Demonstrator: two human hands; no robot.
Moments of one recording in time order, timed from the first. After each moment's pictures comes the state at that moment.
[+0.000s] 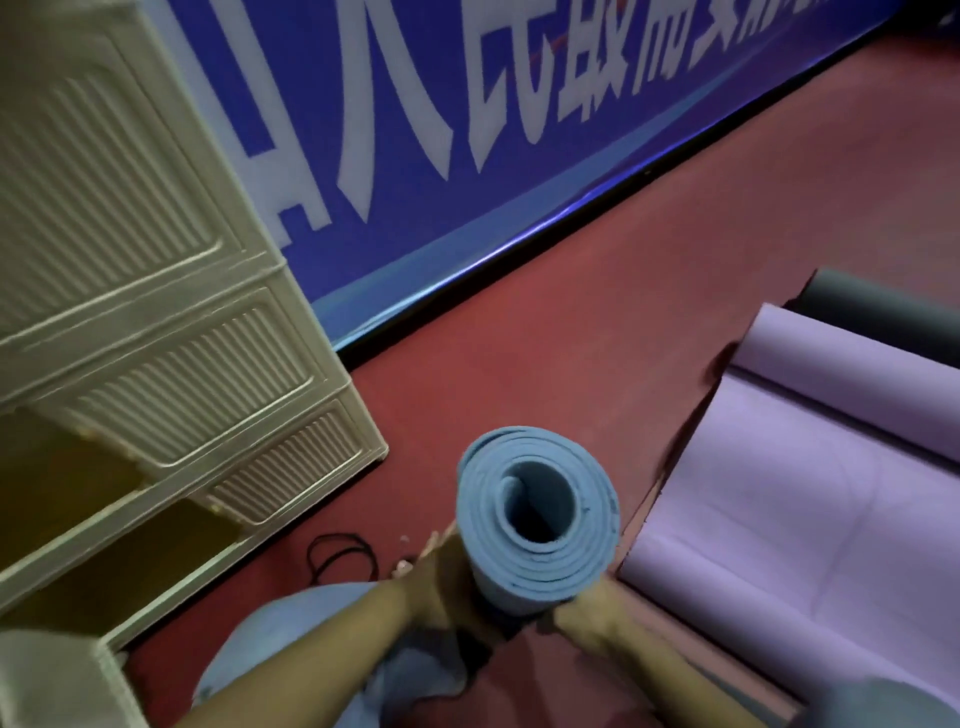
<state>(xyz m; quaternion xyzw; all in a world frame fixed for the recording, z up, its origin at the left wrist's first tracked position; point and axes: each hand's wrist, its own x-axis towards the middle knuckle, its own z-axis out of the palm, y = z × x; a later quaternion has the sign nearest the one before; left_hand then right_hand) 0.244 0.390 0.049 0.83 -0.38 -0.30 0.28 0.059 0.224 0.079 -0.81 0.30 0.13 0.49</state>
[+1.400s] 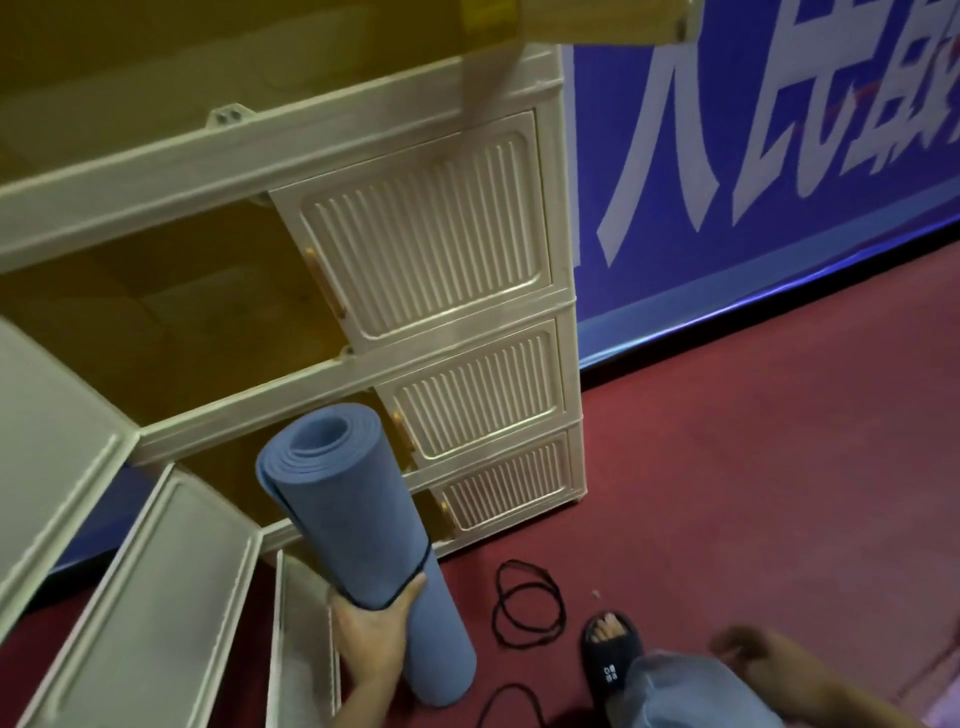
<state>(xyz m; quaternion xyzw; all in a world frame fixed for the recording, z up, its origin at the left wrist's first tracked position) 0.334 0.708 0.096 0.82 0.25 0.16 0.49 0.179 0.277 0.083 -0.82 0.27 0.22 0.45</state>
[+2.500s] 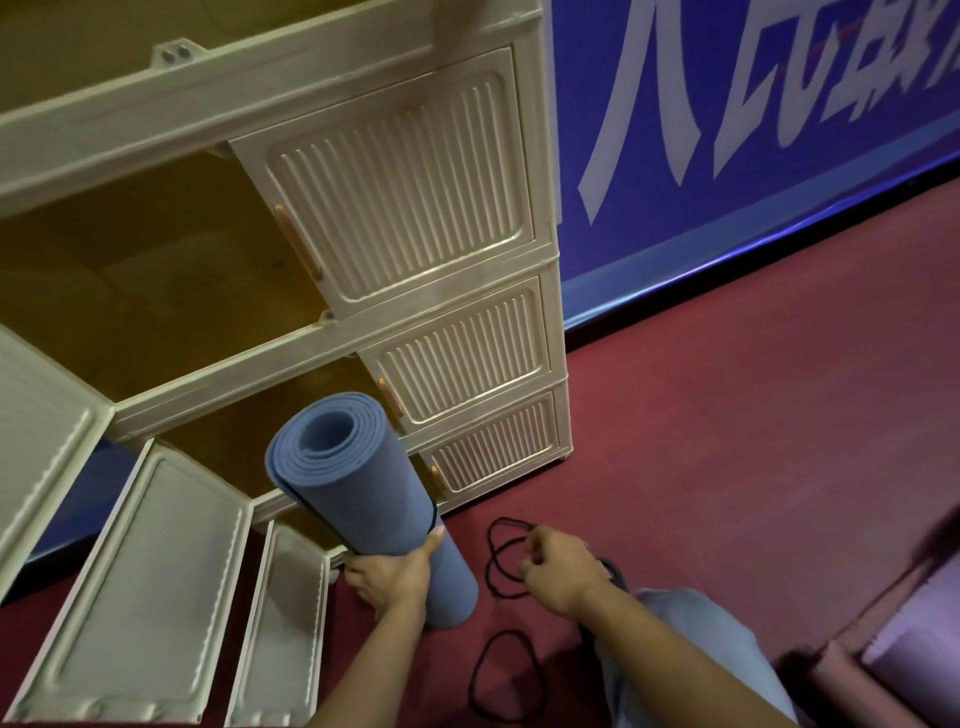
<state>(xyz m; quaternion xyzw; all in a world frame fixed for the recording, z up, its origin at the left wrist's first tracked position) 0.348 0.673 0.092 0.82 0.36 0.00 0.44 0.265 0.469 0.157 -0.88 0.17 0.18 0.41</state>
